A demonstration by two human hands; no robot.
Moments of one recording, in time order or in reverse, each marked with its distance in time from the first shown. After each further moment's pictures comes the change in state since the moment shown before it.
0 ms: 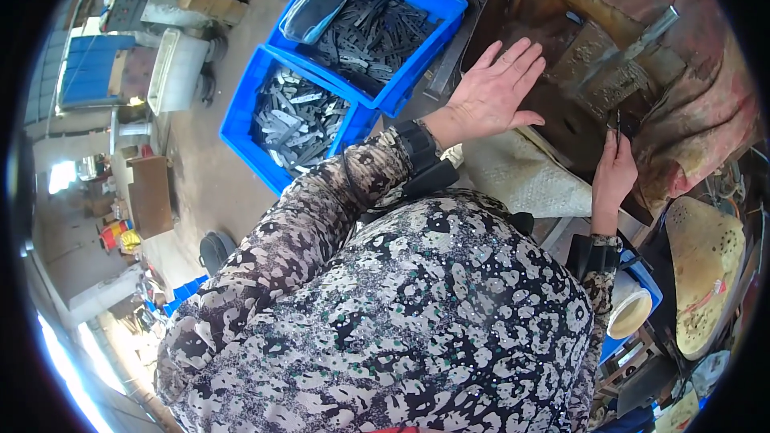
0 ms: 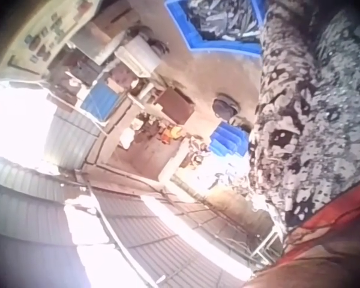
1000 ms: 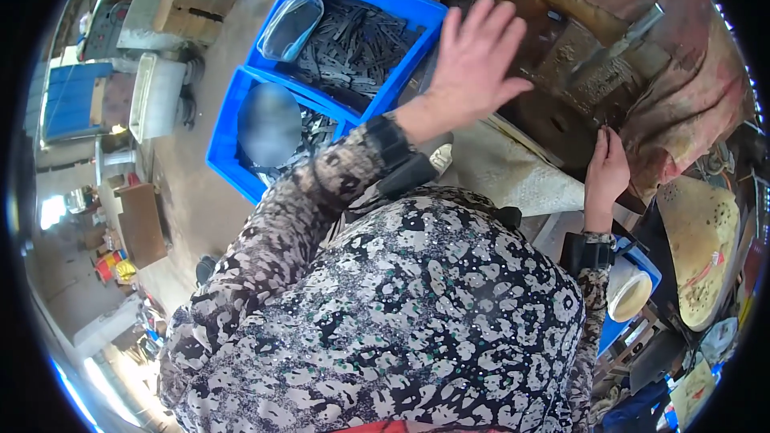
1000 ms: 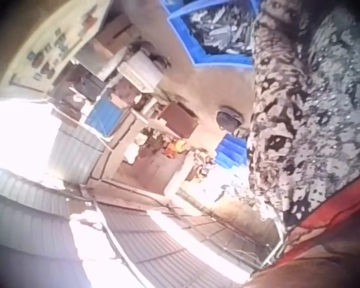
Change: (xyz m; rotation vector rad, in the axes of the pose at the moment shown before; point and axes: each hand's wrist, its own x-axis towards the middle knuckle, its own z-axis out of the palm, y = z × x) left_hand 0.044 0.002 -0.044 -0.107 0.215 -0.074; right_hand 0.003 0.004 -0.027 -0.164 0.047 -0.027
